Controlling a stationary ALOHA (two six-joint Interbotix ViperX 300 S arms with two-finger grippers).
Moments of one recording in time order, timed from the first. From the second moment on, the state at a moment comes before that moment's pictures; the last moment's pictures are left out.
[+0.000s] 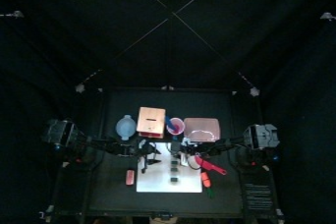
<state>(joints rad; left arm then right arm) -0.10 -0.04 0.89 -0.15 -0.40 0.00 -0.02 0.11 0.71 -0.18 0.03 0.33</state>
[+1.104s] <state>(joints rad) -0.10 -0.04 0.89 -0.15 -0.40 0.00 -0.43 -0.08 0.84 -0.11 0.25 0.40</state>
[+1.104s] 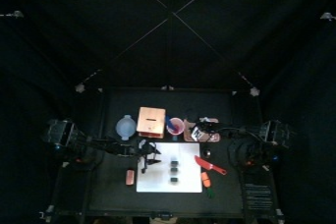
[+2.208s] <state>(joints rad) -0.10 -0.04 0.89 -0.17 -0.40 0.00 0.00 -0.22 0.83 -0.10 0.20 0.40</state>
